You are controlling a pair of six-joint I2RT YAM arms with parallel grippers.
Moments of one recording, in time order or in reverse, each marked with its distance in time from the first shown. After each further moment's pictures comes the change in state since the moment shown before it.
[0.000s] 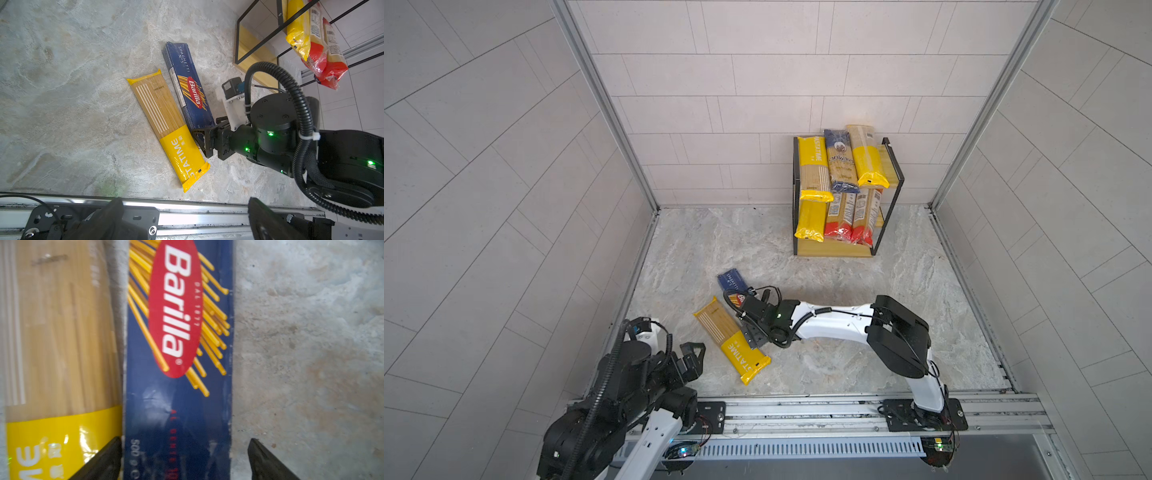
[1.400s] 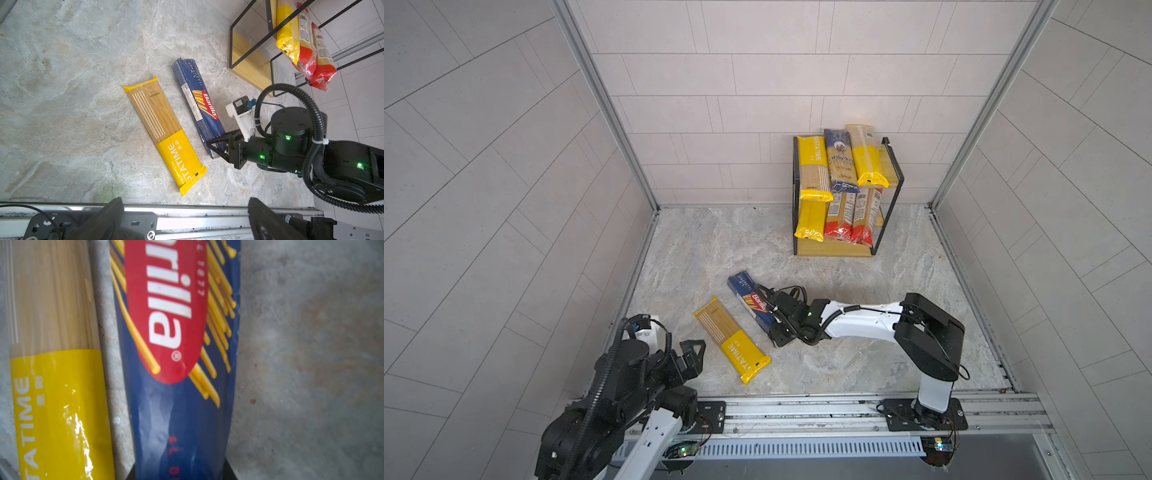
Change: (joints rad) left arm 0.000 0.009 0.022 0.023 0.001 0.018; right arm -0.076 -0.233 -0.363 0.202 -0.229 -0.002
